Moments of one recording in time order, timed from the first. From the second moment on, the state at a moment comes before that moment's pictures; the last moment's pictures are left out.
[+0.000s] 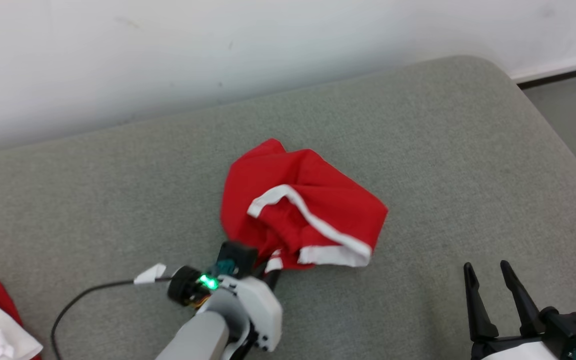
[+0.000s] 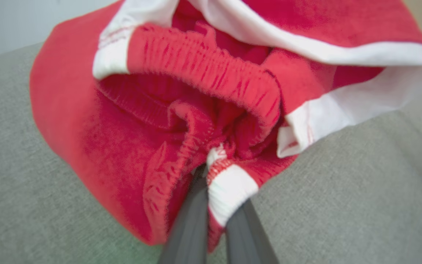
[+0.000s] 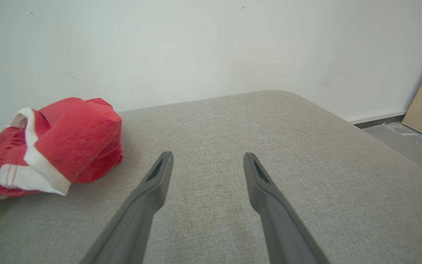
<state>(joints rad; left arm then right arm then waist) -0.53 0.06 -0.56 0.76 -0.23 -0.11 -0.13 -0.09 -0.06 0.08 0.27 0.30 0.13 -0.26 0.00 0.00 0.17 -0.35</state>
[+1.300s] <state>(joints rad) -0.95 0.08 -0.40 0.42 -0.87 0.11 0.41 -0.08 -0.05 0.11 0.30 0.32 0.13 -0.26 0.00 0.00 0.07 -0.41</state>
